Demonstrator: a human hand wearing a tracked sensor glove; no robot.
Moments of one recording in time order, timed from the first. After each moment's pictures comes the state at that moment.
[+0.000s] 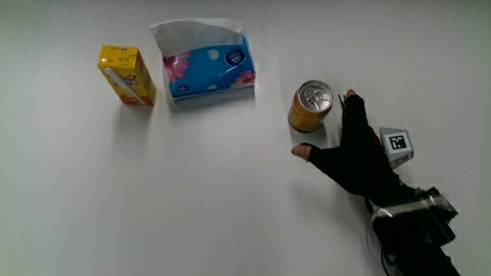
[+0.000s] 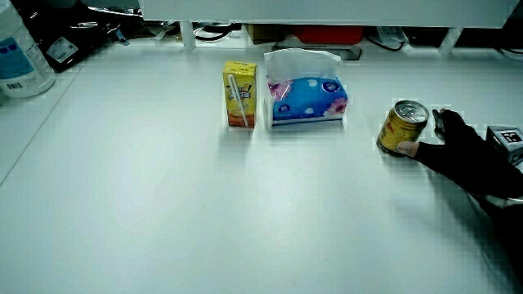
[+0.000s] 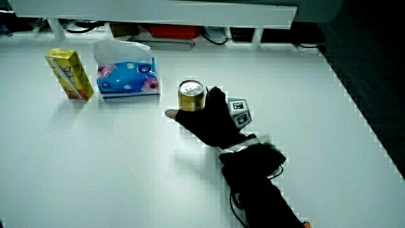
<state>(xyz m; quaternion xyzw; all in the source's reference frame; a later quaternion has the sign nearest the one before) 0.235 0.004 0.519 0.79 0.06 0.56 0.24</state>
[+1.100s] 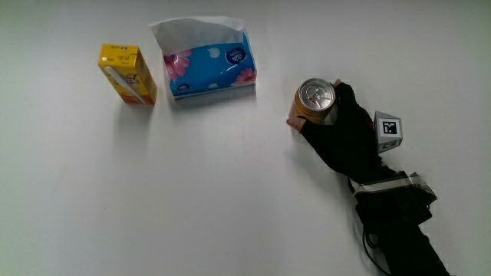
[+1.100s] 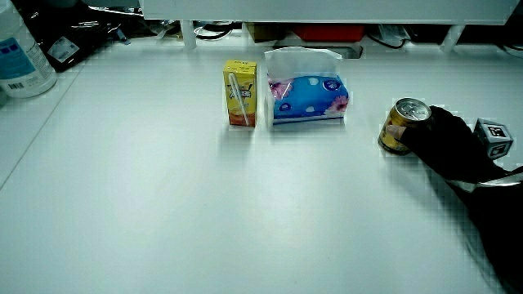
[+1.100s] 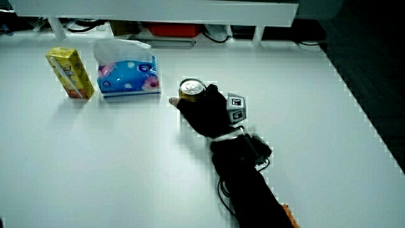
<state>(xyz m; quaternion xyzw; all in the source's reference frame) 0.232 -0.016 0.547 0.77 0.11 0.61 0.15</state>
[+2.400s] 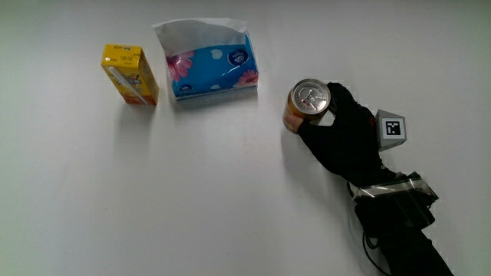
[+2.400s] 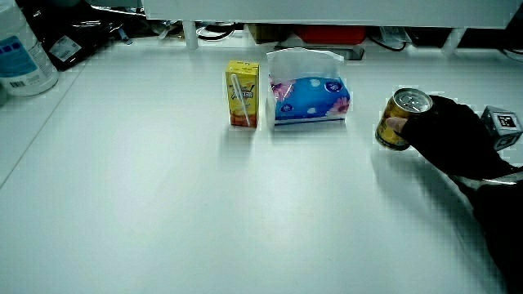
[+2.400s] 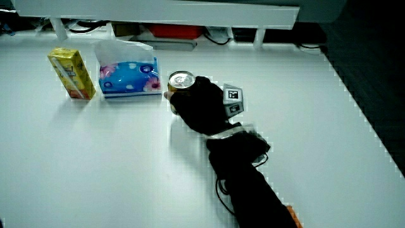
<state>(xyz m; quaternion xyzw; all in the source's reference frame) 0.224 -0.017 0.516 0.78 0.04 0.62 0.10</state>
